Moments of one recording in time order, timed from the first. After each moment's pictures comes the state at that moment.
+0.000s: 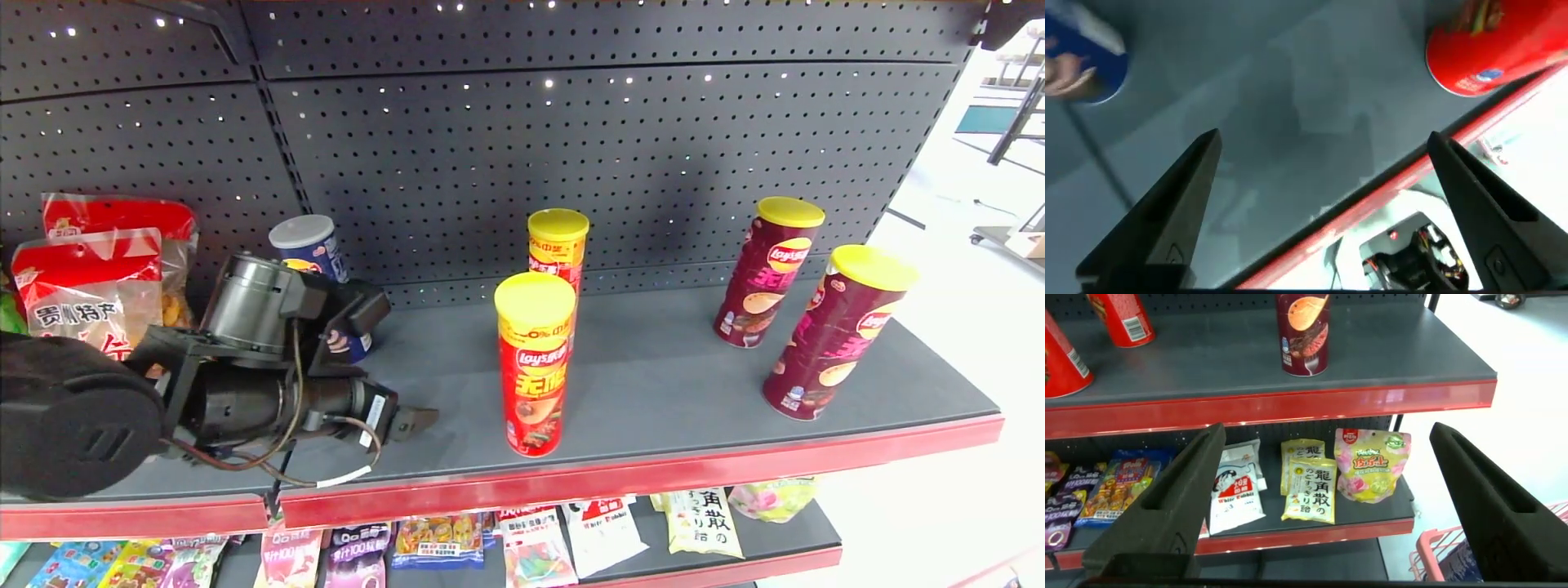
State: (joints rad) left arm -0.46 1.67 -0.82 -0.13 -0.03 0.04; right arm 0.00 0.00 0.00 0.00 -0.01 0.00
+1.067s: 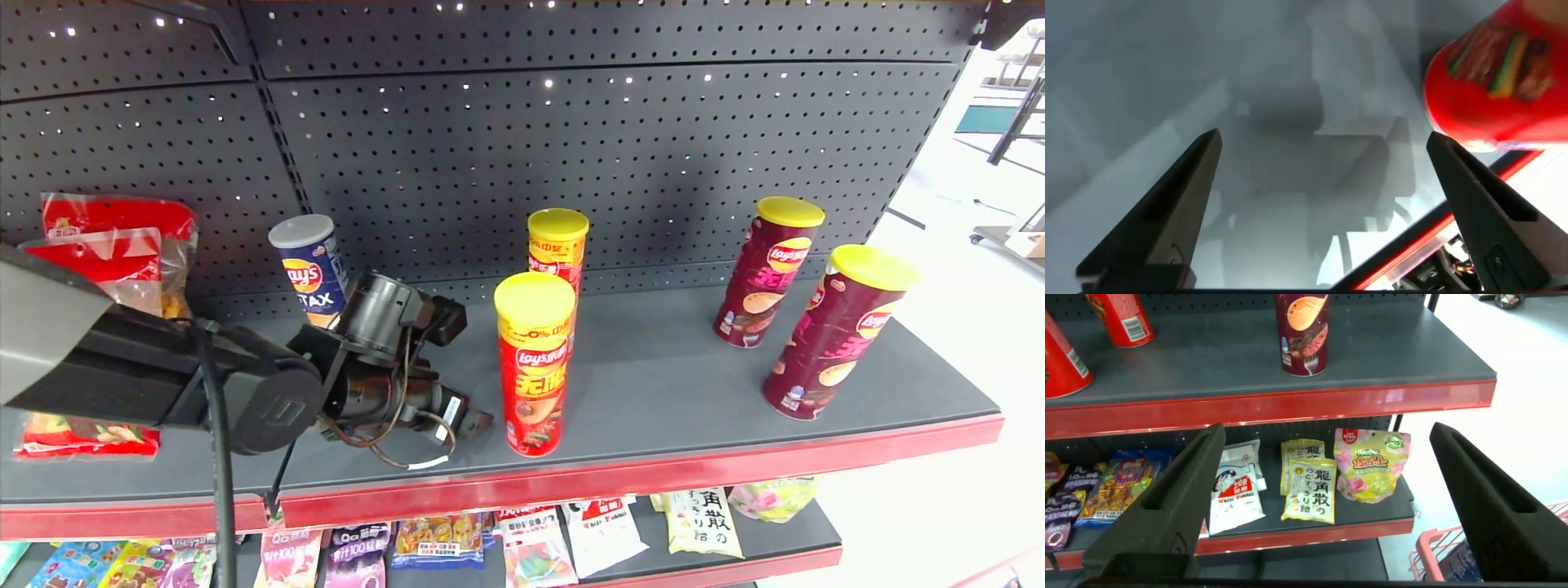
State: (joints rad) left arm -0.54 1.92 -0.98 -0.16 0.01 0.05; right arm 0.00 0.00 0.00 0.00 -0.01 0.00
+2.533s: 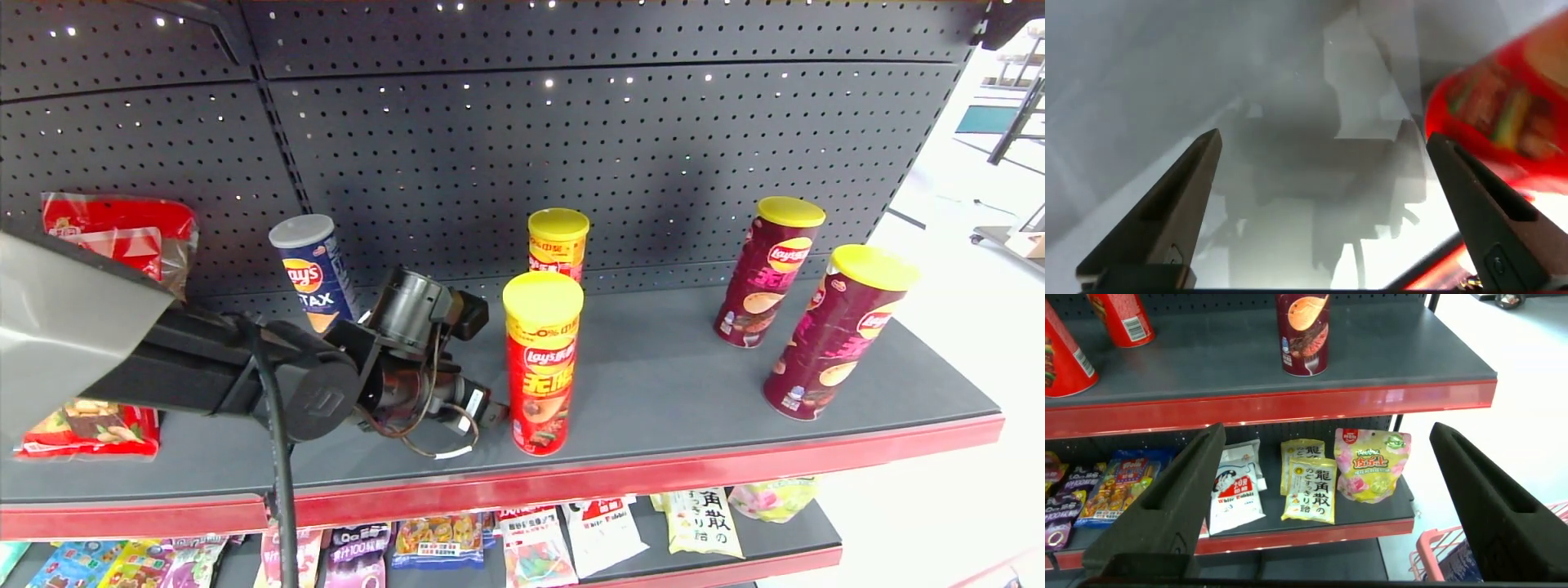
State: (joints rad) left arm -0.58 1.98 -1.06 -0.16 0.06 0.05; right arm 0.00 0.00 0.00 0.00 -0.01 0.00
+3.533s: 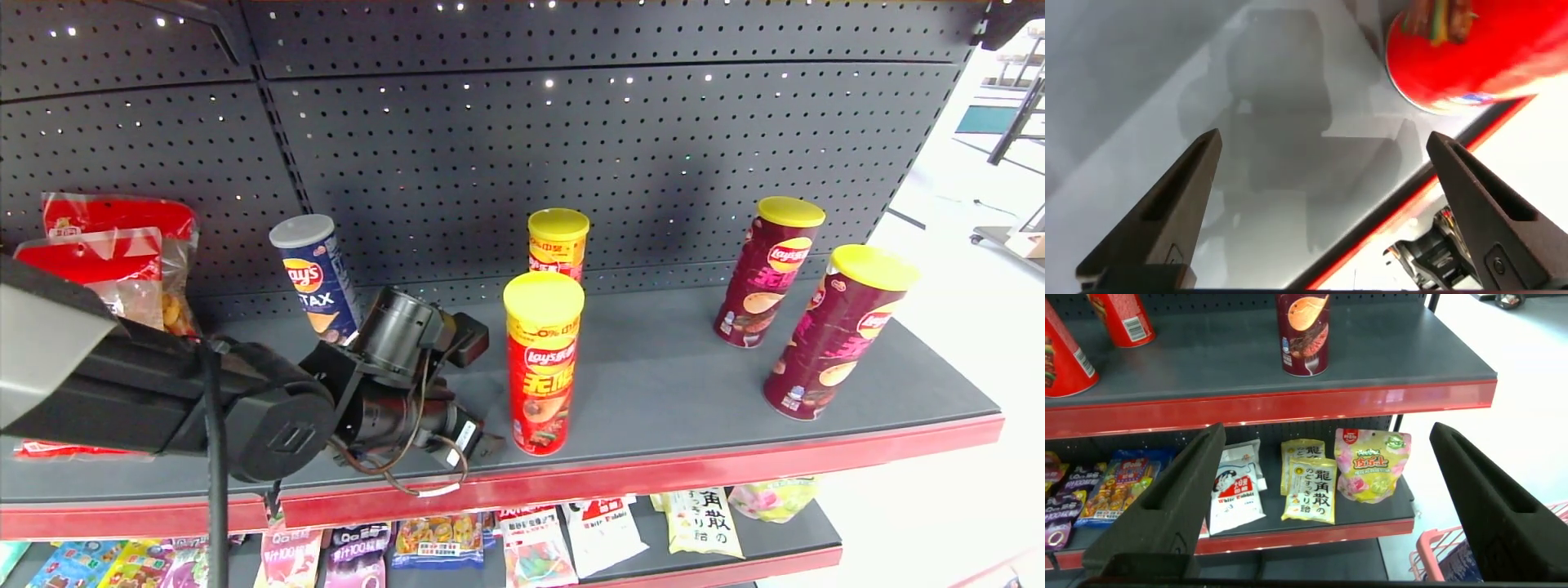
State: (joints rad) left arm -0.62 1.92 -0.95 -0.16 0.05 0.09; right arm 0.00 0.00 0.00 0.00 -0.01 0.00
